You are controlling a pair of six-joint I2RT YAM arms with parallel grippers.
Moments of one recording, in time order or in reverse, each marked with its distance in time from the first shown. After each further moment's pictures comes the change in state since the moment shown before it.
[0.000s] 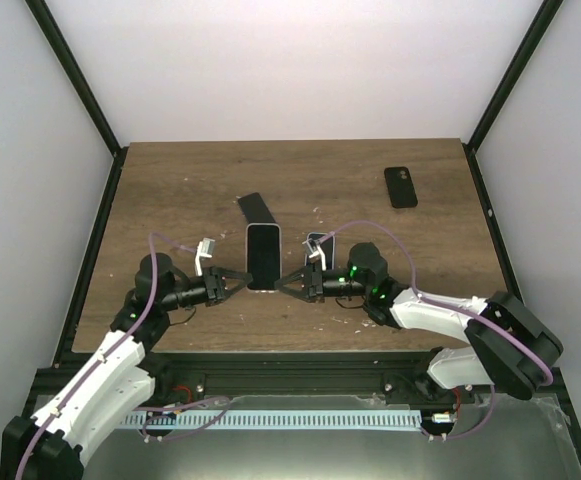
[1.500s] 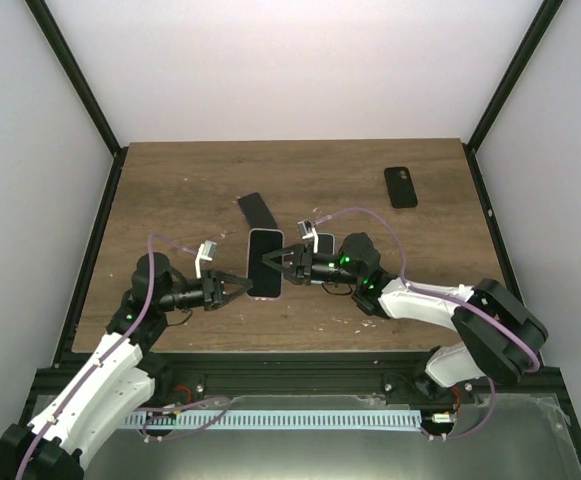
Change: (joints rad) left arm 0.002 -0.034 0.028 -0.063 0.101 -0.038; right arm 0.013 0.110 0.121 0.129 0.147 0.073
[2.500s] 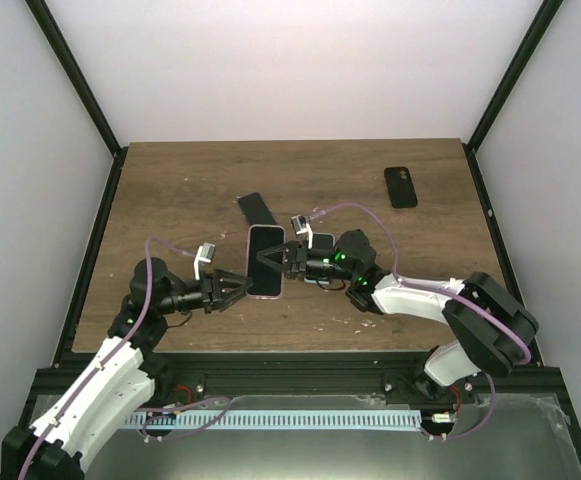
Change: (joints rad) left arm 0.003 -0.028 -0.045 0.077 0.018 -0.111; right arm 0.011 0.039 0.038 0.068 -0.005 0.028
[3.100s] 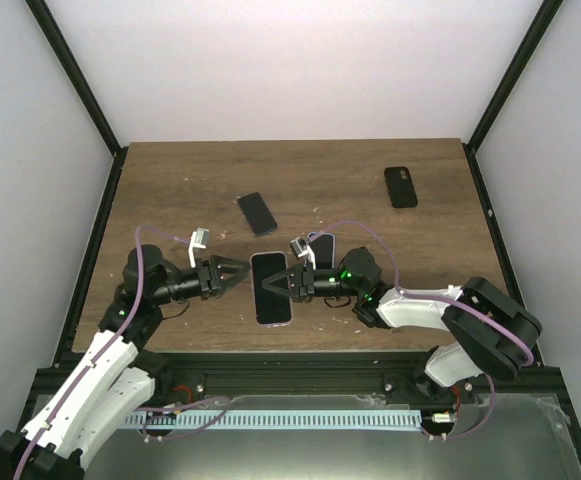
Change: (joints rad) left arm 0.000 0.035 0.164 -0.134 -0.090 0.100; right arm 0.047 -0.013 -0.141 0.134 -0.128 0.040
